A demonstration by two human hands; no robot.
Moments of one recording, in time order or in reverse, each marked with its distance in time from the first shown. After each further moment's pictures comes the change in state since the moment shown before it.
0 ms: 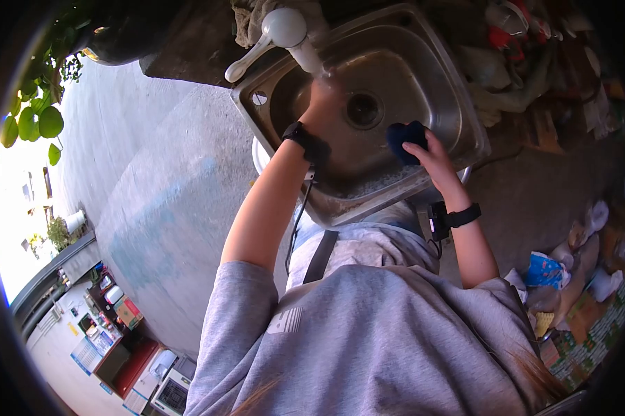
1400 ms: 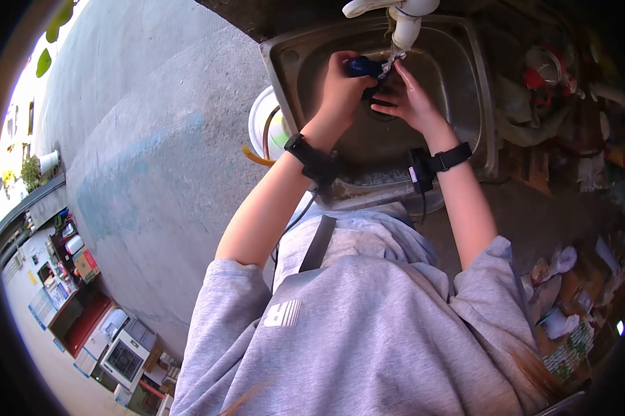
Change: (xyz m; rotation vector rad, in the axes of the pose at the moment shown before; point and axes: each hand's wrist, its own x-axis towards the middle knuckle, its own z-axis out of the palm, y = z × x) left_hand -0.061 0.001 -0.024 -0.187 0.174 0.309; right_hand 0.100 -0.040 0.090 0.352 -0.228 0.348
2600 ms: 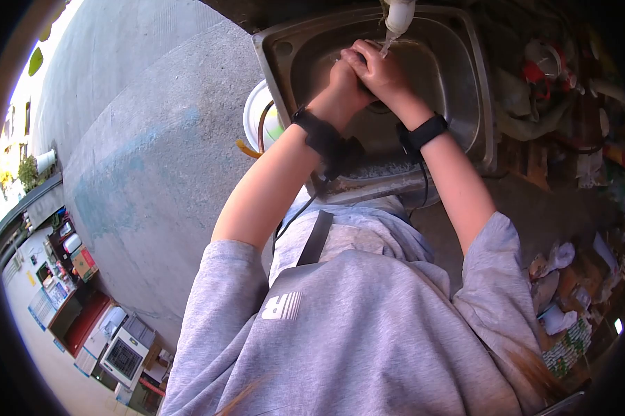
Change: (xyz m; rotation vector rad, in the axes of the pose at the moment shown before) left_hand 0.031 -0.037 0.002 -0.824 -0.338 -0.472; right_hand 0.029 0.002 0.038 -1.205 0.093 -1.079
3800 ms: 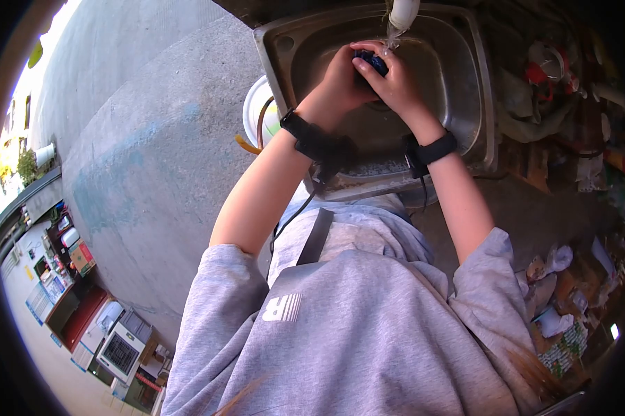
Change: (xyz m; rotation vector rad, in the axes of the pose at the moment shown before) left_hand -0.018 0.008 0.006 0.027 -0.129 -0.095; right_hand -0.019 -0.002 -0.010 0.266 0.058 0.007
